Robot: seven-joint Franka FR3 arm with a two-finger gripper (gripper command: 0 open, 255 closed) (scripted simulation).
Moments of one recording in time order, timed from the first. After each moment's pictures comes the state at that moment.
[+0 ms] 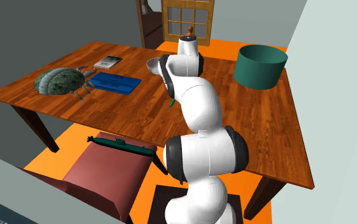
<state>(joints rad) 0.05 -0.13 0.14 -1.78 0.00 1.81 0.13</state>
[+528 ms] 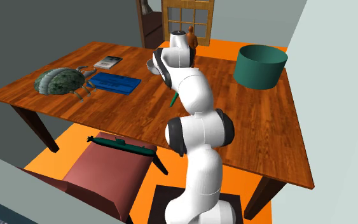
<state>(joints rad) 0.10 0.21 0.18 -1.37 -0.05 1.72 0.20</state>
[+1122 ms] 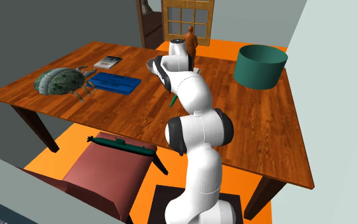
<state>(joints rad) 0.10 0.23 0.18 -1.45 -0.06 1.82 0.21</state>
